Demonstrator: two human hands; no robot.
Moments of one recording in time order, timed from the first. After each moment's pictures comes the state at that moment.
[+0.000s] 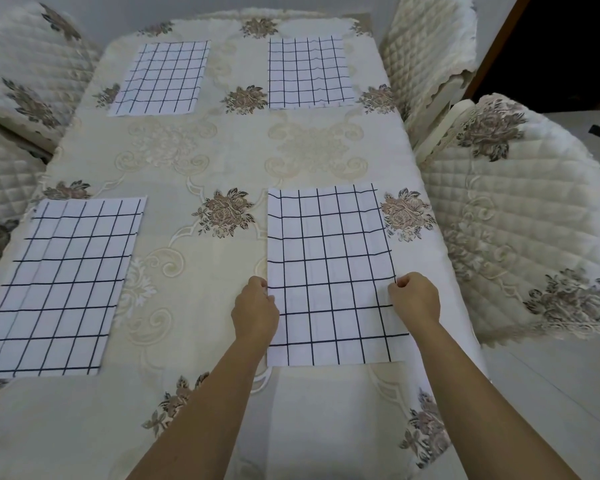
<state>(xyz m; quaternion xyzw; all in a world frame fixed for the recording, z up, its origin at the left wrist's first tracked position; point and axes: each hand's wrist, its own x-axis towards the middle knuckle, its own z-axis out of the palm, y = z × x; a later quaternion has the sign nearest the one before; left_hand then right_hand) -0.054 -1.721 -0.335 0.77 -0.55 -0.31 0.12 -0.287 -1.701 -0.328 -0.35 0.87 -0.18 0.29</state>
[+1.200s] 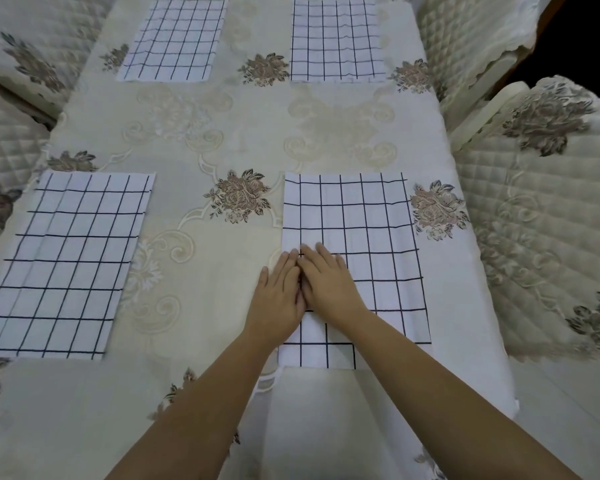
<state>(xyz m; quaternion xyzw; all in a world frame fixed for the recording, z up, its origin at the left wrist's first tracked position) -0.041 -1.727 -0.369 0.56 -0.82 -0.10 0.07 -0.166 -1.740 -0.353 -0.78 0.59 -0.08 0.17</state>
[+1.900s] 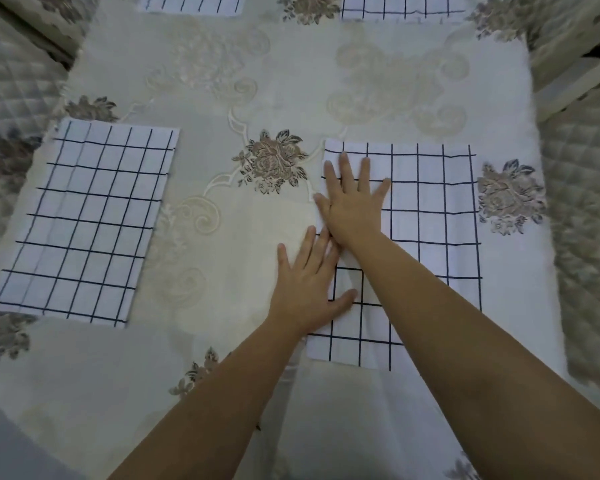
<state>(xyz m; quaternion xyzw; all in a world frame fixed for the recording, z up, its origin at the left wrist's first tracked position) -0.037 -1.731 -0.378 0.58 -0.80 -0.16 0.03 -0.142 -1.843 -0.368 -0.74 0.66 0.04 0.13</state>
